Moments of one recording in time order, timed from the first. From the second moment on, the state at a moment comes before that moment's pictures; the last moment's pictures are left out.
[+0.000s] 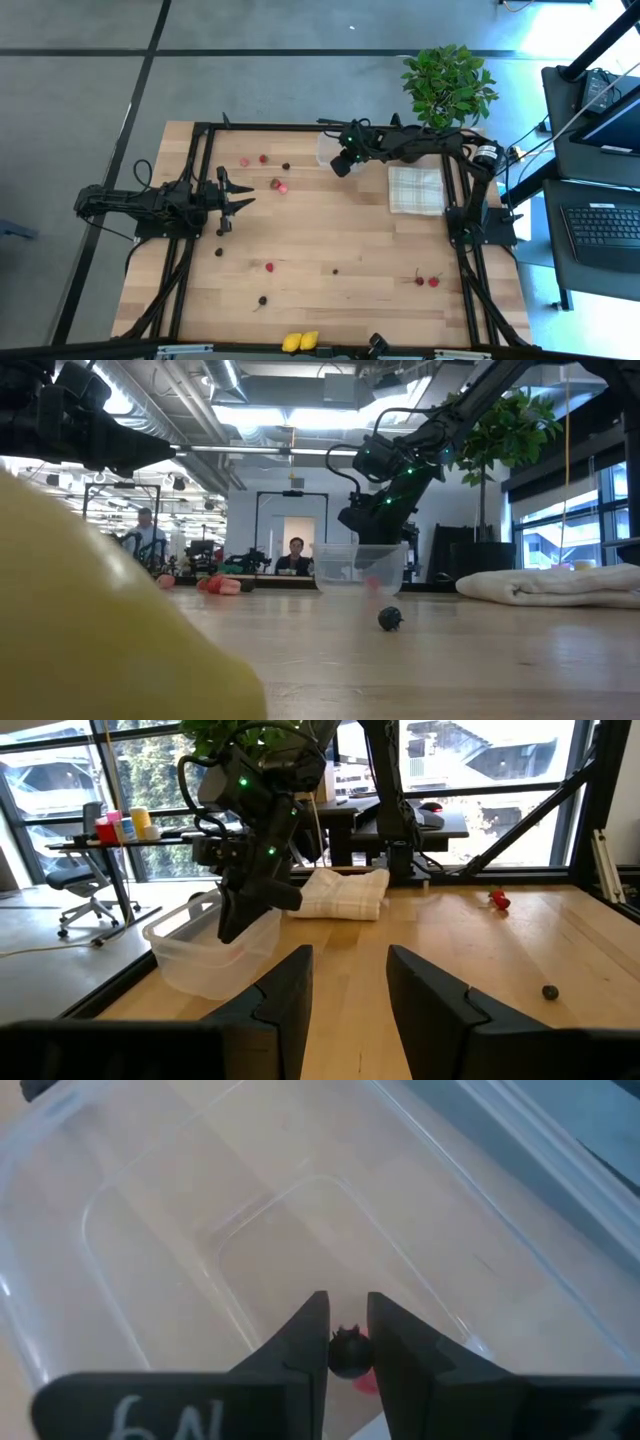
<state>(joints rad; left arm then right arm) -0.03 0.05 0.01 0.05 -0.25 0.06 -0.48 1.89 1.16 -0.19 0.13 0.23</state>
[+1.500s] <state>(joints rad) -0.03 0.05 0.01 0.05 -0.25 0.06 -0.45 1.89 1.48 -0.51 0.13 0.14</state>
